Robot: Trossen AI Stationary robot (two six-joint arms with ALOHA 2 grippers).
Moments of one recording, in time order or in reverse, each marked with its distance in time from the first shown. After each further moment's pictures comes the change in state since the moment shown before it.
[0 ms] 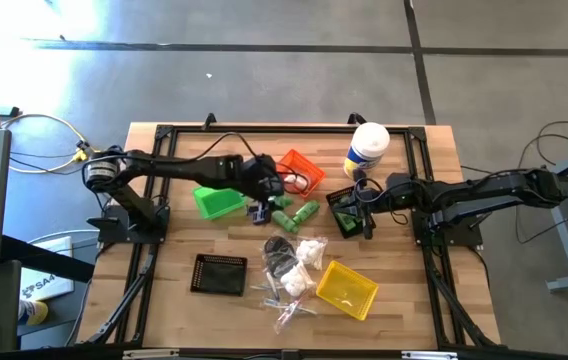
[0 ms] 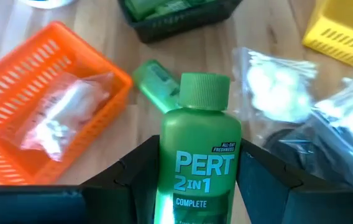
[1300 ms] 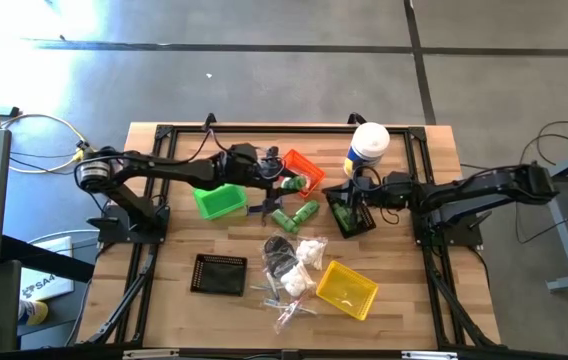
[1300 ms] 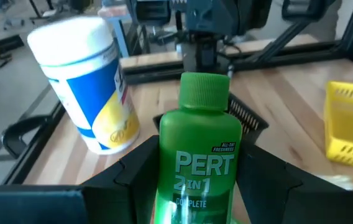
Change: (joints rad) left arm 0.059 -0.057 -0.203 0.699 0.065 0.081; right arm 0.000 0.151 0.000 0.374 0.204 0.080
